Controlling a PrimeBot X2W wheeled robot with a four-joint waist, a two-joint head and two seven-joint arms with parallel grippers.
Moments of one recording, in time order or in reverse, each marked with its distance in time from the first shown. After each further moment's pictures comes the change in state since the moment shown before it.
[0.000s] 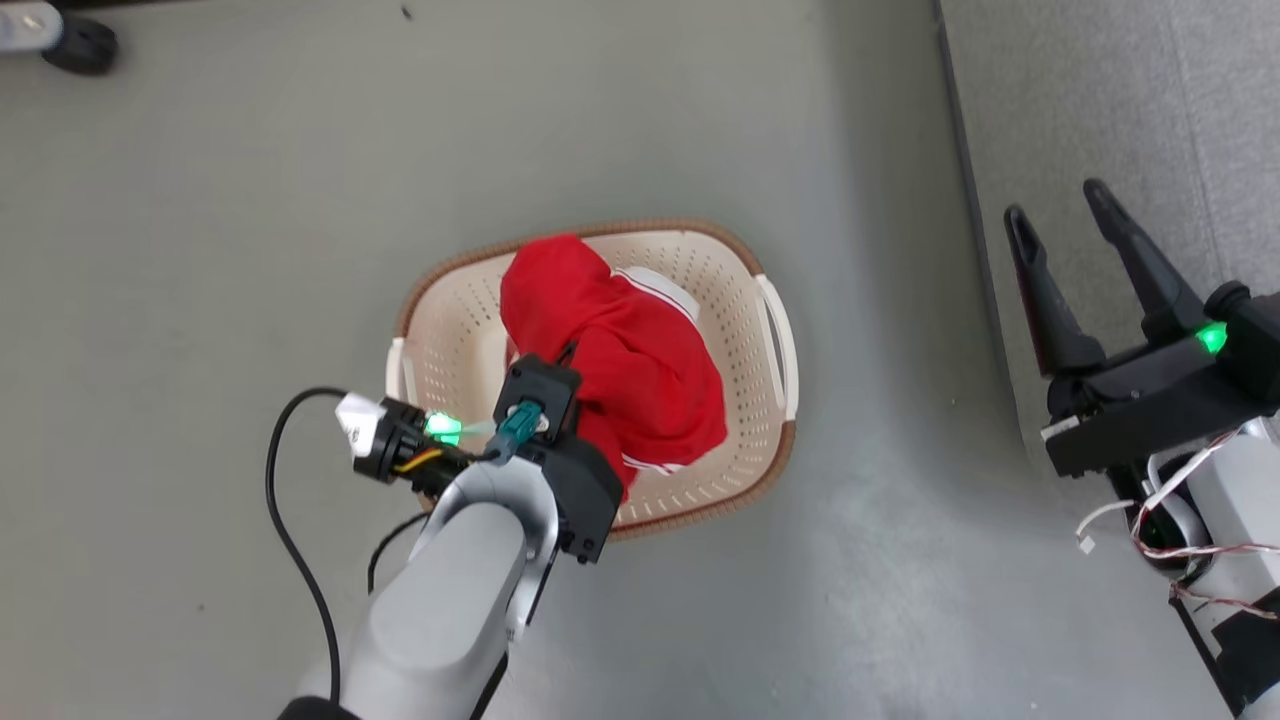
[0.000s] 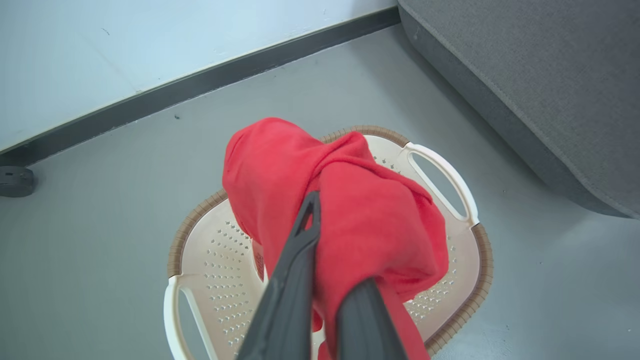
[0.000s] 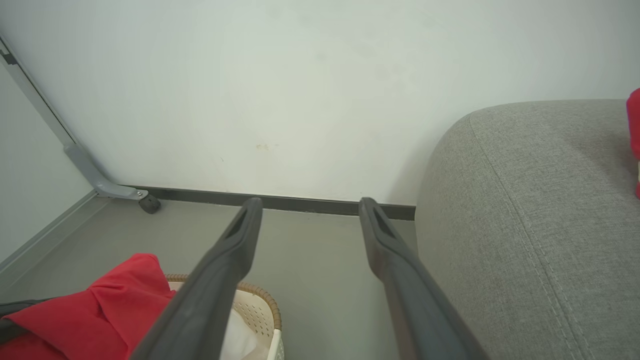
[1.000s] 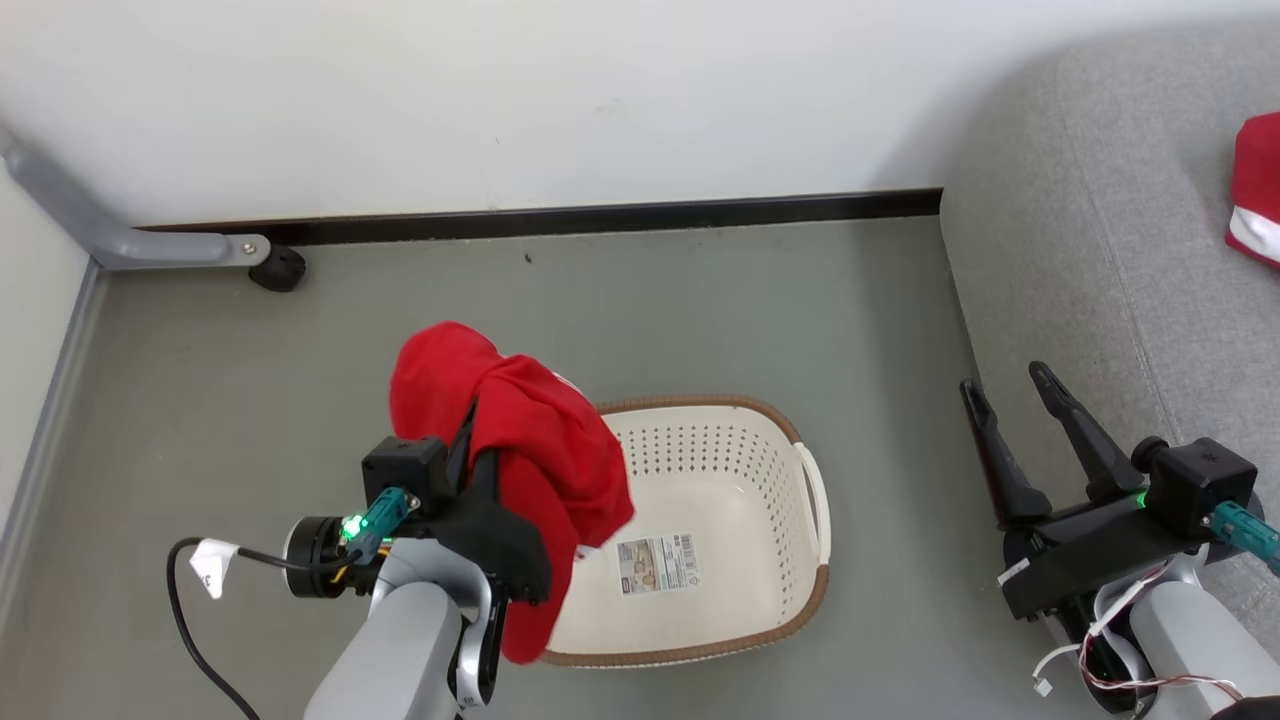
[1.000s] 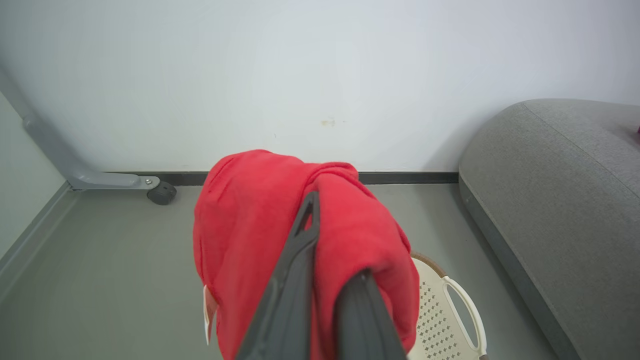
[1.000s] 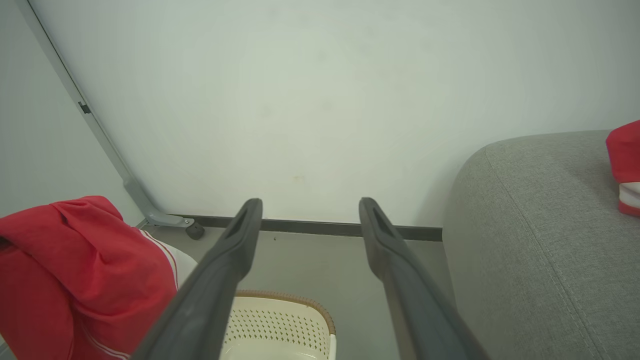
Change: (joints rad) left arm 0.224 0.002 0.294 -0.097 -0.082 0.001 -0.145; right arm 0.203 0.099 -0.023 0.073 -0.018 0.000 0.000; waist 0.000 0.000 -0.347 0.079
